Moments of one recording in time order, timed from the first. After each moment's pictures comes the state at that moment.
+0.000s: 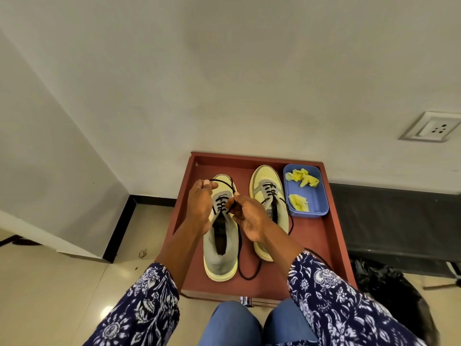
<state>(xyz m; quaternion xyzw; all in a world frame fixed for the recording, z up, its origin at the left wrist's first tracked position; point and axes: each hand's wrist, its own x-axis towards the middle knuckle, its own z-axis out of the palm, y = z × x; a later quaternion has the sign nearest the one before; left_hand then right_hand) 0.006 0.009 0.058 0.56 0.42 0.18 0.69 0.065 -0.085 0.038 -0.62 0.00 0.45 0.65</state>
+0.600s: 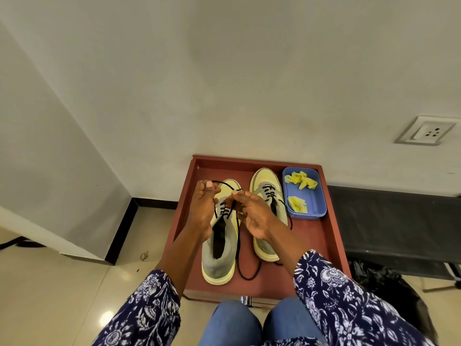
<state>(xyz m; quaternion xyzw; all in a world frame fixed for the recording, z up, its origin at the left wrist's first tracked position) -0.009 -0.002 0.065 0.57 0.38 0.18 0.71 0.068 -0.096 0.051 -0.59 -0.04 0.45 0.67</state>
